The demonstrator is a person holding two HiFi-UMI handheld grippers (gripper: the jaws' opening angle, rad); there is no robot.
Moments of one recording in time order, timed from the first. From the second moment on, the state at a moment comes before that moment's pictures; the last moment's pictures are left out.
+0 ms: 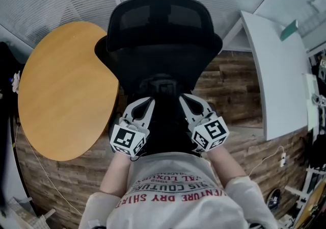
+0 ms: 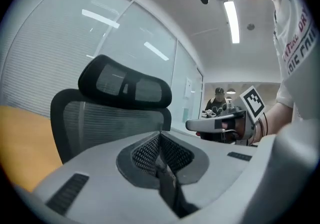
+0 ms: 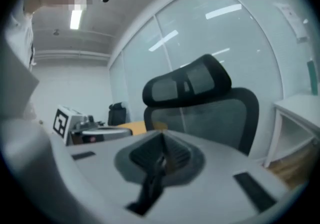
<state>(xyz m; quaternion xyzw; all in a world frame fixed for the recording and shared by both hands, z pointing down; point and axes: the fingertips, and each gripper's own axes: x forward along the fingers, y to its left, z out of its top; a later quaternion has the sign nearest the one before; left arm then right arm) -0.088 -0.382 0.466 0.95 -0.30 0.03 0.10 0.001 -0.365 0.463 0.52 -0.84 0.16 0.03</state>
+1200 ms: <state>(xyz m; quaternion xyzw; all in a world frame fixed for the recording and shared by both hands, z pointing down) -0.082 -0.356 0.414 0.96 -0.27 0.06 0.07 -0.028 -0.350 0.414 0.50 -0.86 0.09 0.03</state>
